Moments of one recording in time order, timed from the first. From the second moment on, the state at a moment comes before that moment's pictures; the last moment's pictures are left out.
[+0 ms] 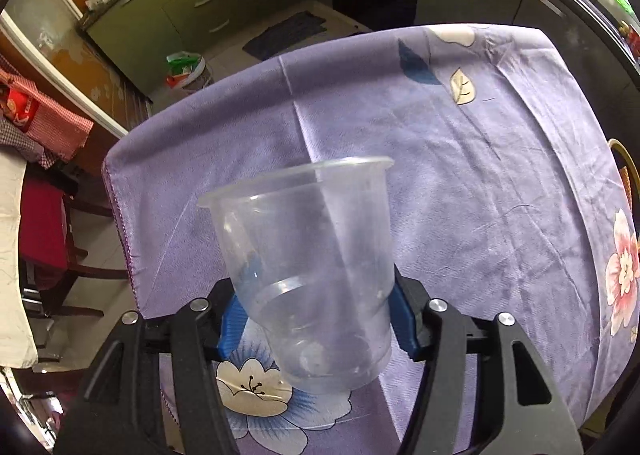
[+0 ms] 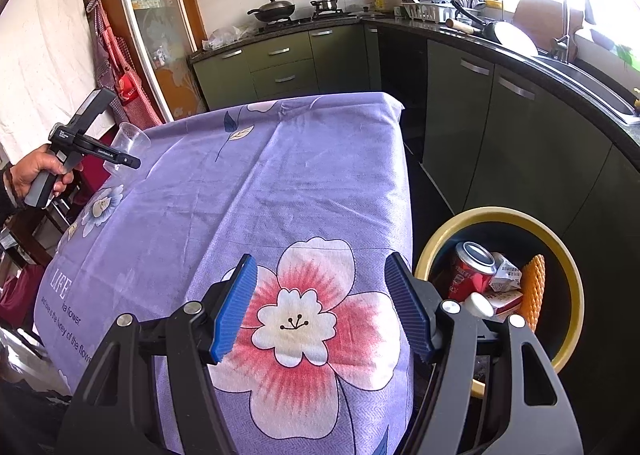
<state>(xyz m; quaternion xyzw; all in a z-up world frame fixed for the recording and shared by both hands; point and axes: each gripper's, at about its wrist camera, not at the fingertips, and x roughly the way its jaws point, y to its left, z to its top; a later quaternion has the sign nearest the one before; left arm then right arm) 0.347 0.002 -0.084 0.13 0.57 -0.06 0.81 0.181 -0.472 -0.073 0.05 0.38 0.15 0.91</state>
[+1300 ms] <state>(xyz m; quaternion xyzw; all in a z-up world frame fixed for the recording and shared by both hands) 0.266 -0.509 -0.146 0.16 0.48 -0.40 0.76 0.032 -0.663 -0.089 0.18 0.34 -0.05 0.92</state>
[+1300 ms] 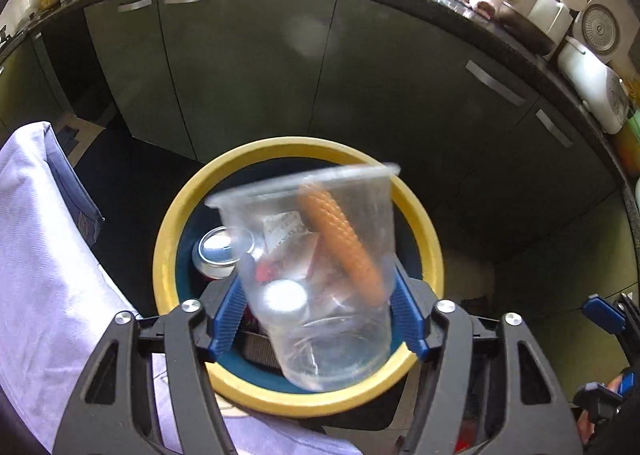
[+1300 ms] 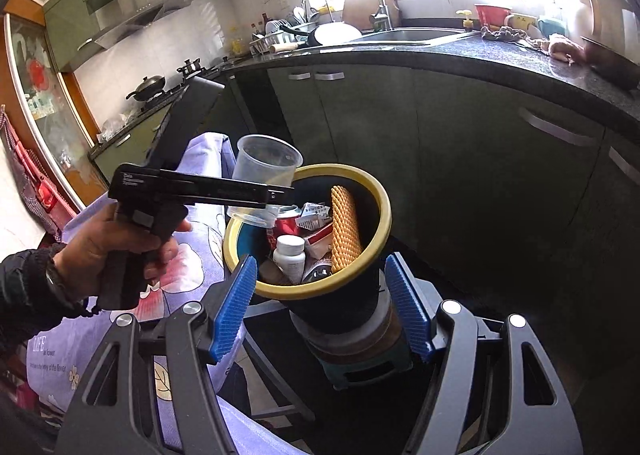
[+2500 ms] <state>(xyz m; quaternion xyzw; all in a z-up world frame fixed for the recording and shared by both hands) 0.025 -0.020 0.013 -0.02 0.23 -0.06 0.97 -0.025 -0.489 -0.005 0.03 0.25 -0.02 0.97</state>
